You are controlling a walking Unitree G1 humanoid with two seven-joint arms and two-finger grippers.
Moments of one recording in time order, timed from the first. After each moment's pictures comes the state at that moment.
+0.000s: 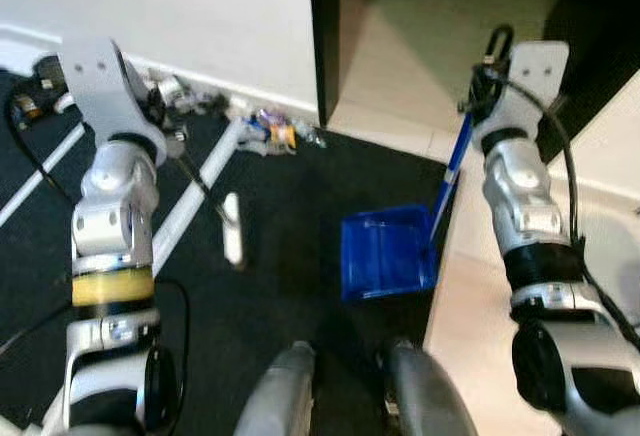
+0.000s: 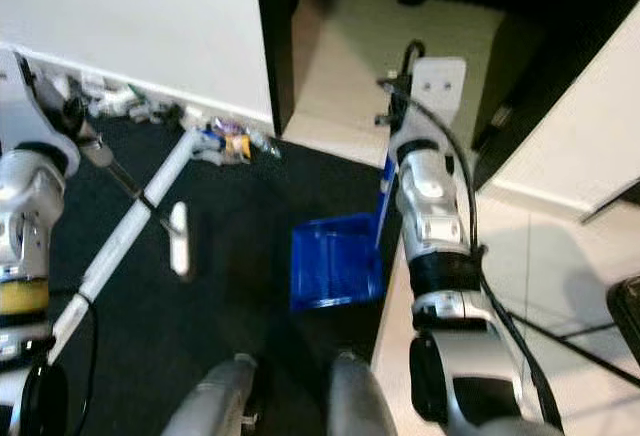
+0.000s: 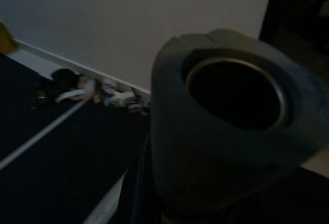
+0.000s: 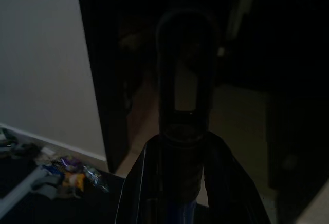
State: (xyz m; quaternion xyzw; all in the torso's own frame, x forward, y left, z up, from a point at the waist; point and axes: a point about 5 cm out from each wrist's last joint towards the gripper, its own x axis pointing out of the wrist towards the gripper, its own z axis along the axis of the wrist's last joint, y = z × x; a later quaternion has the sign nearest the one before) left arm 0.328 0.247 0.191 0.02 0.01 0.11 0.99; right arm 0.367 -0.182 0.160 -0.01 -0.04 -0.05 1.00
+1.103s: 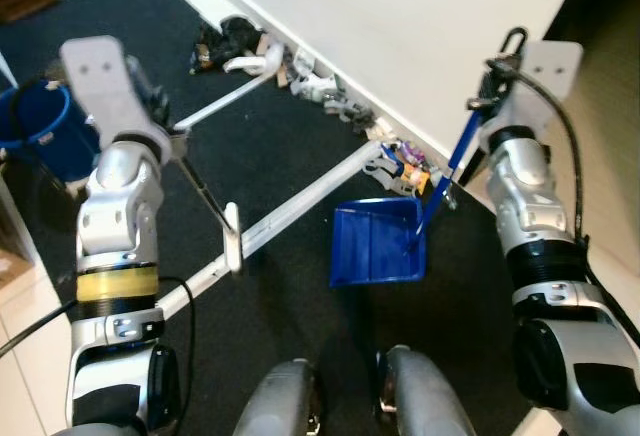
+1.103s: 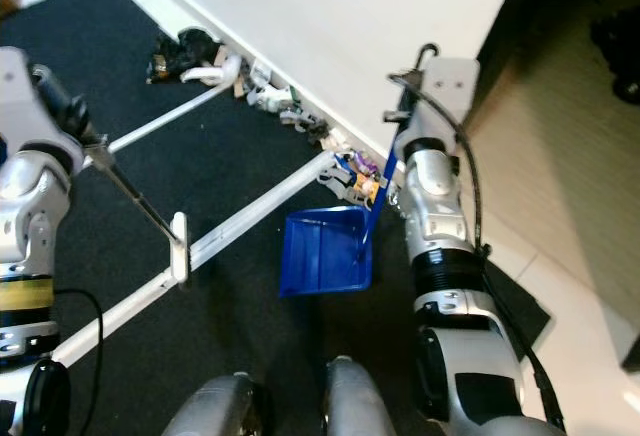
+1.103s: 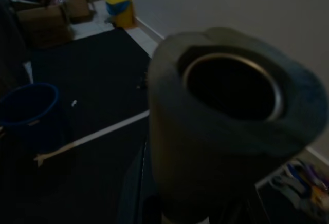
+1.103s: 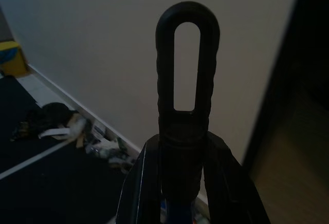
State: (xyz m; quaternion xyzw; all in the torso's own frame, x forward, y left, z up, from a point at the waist) left arm 0.331 0.245 0.193 0.02 0.01 0.11 0.99; right arm 0.369 -0.187 0.163 0.02 -0.04 -0.06 1.00
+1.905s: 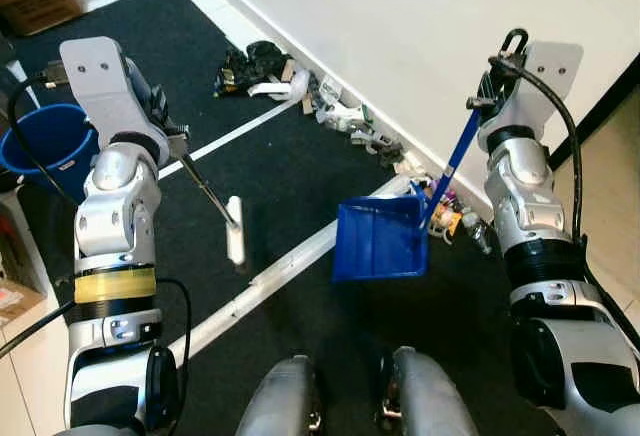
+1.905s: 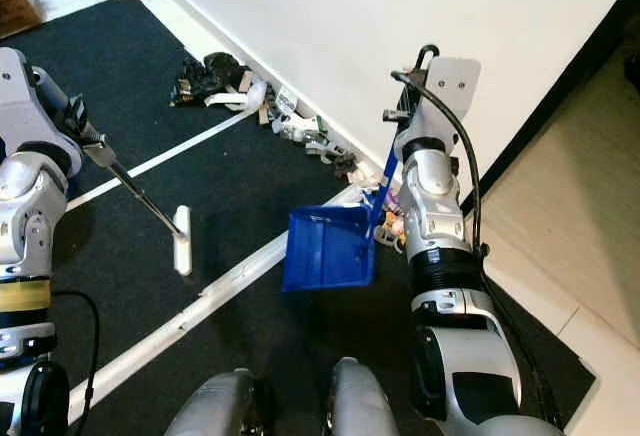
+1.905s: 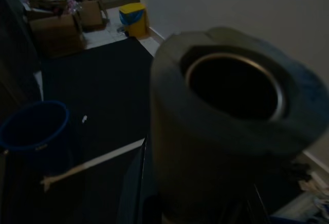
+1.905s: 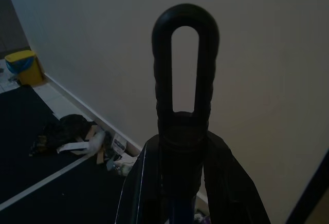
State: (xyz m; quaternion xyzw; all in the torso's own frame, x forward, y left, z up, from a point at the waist) left arm 0.329 0.250 0.191 0.02 0.01 0.11 0.99; right arm 0.369 -0.181 0.161 0.03 -0.03 -0.06 1.00
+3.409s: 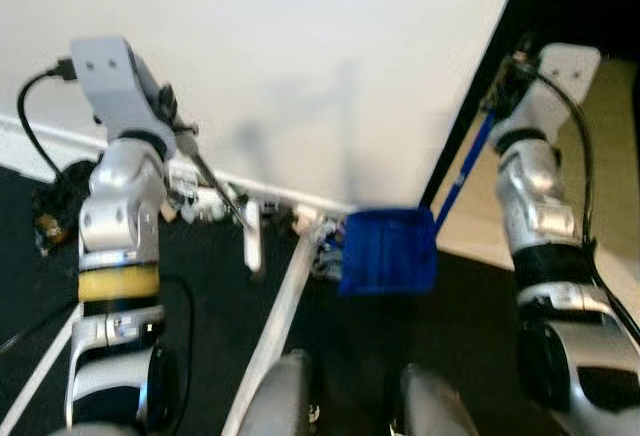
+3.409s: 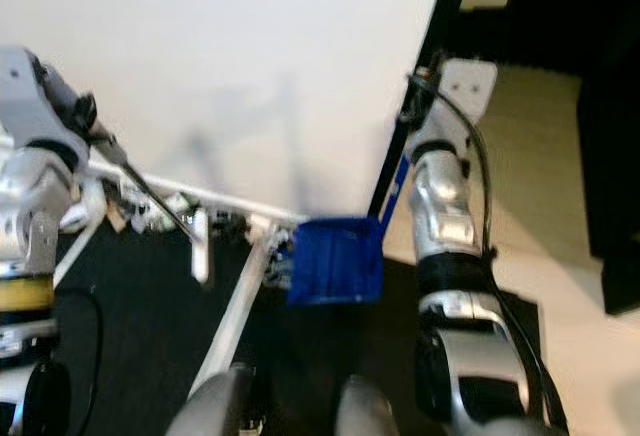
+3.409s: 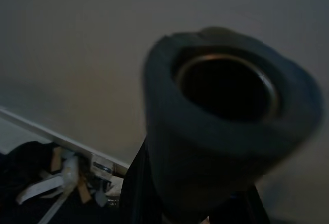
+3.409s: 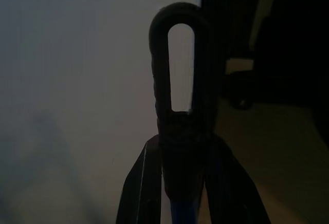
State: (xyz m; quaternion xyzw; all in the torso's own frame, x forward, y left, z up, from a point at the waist) left arm 0.332 0.240 0.192 0.01 0.01 0.08 1.00; right arm 0.369 -0.185 0.161 0.02 -0.03 -0.06 1.00
